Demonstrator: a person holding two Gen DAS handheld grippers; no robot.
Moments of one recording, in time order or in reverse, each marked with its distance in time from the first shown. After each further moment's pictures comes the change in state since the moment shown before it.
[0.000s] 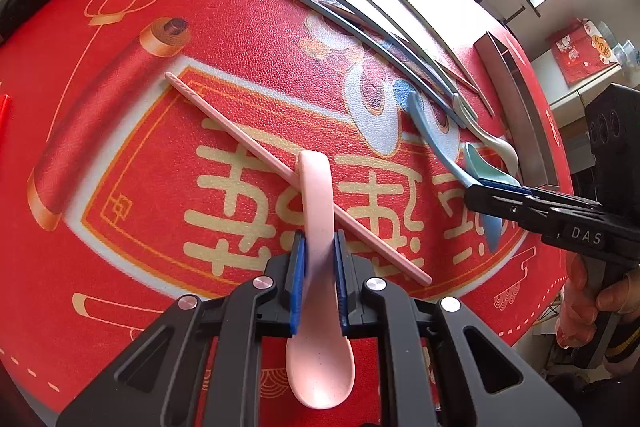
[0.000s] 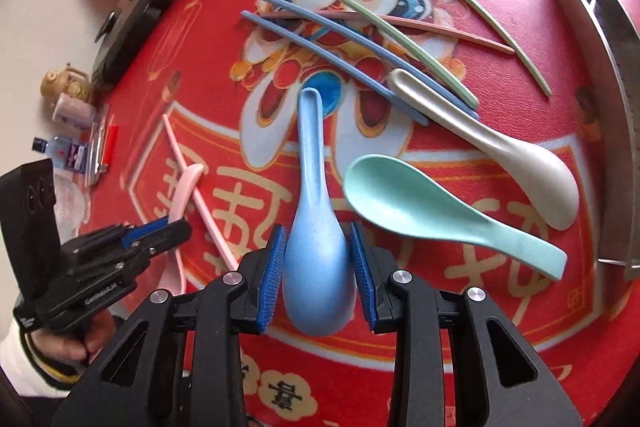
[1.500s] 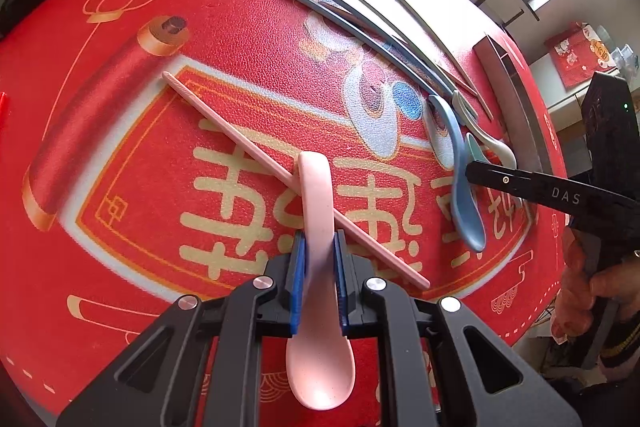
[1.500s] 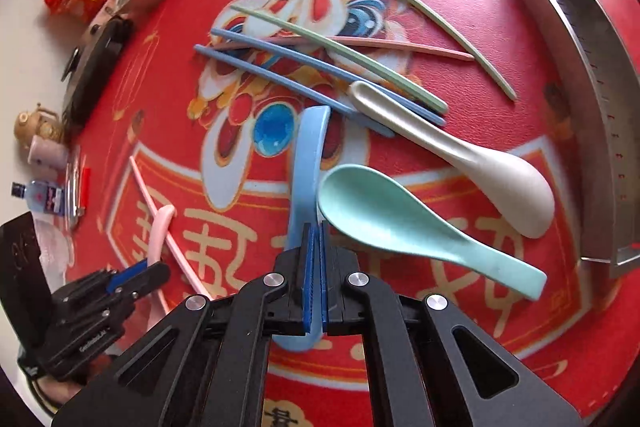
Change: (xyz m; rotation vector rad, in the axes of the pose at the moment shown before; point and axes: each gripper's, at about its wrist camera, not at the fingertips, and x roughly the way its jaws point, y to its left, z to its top) left arm -0.004 0.010 0.000 -0.012 0.001 -0.013; right arm -0.003 -0.023 0.010 0.140 -0.058 -0.091
